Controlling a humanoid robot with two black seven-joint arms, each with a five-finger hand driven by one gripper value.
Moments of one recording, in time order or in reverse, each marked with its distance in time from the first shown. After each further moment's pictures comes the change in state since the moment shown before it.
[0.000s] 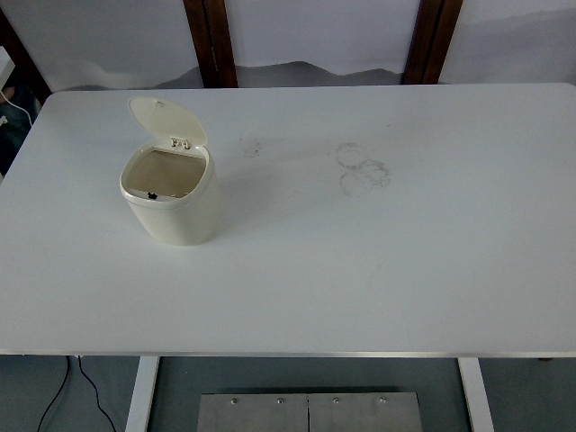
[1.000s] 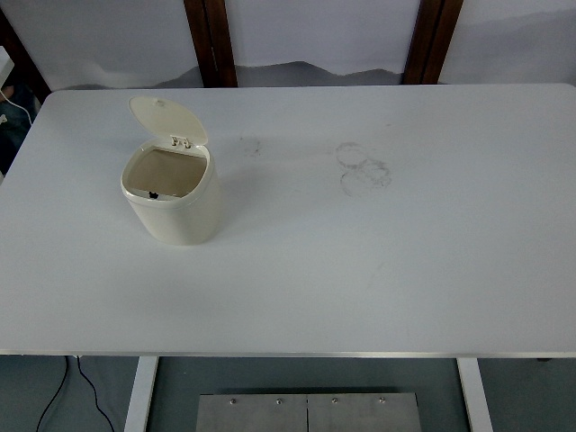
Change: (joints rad) left arm 0.614 0.062 -0.433 0.234 -0.247 0.000 -0.280; right arm -0.003 0.000 0.000 0.000 0.000 0.000 -0.003
